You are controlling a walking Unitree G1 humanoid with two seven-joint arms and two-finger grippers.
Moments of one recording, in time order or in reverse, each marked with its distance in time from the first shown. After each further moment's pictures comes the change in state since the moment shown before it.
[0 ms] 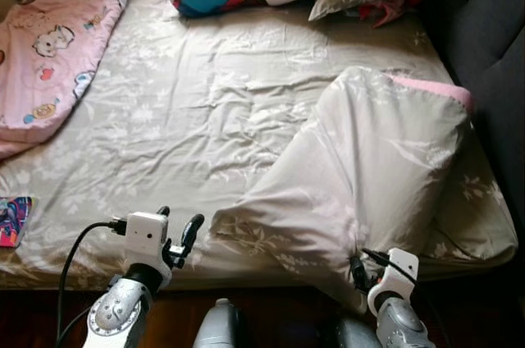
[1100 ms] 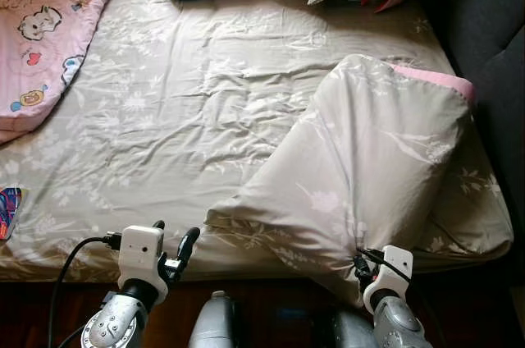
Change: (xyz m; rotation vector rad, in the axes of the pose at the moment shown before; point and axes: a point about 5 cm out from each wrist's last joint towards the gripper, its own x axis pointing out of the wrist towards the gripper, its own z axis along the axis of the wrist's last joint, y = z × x) left arm -0.015 -0.002 -0.006 -0.014 0.049 0.028; right arm -0.003 0.006 -0.006 -0.020 -0.011 0.044
